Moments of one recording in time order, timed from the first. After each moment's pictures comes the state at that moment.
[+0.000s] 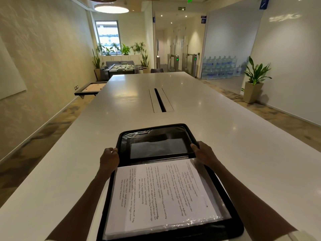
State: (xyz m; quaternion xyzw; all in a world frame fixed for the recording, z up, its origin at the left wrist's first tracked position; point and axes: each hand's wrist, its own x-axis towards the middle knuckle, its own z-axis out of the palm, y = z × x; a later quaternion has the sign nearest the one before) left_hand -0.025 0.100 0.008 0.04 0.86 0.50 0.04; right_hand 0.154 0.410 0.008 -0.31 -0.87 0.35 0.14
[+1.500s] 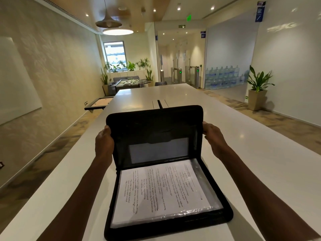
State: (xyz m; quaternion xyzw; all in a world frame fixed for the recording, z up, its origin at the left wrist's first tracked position) left_hand 0.049 0.082 0.132 0.05 0.72 0.69 -0.06; right_hand 0.219 0.383 0.118 -0.26 -0.68 0.61 0.31
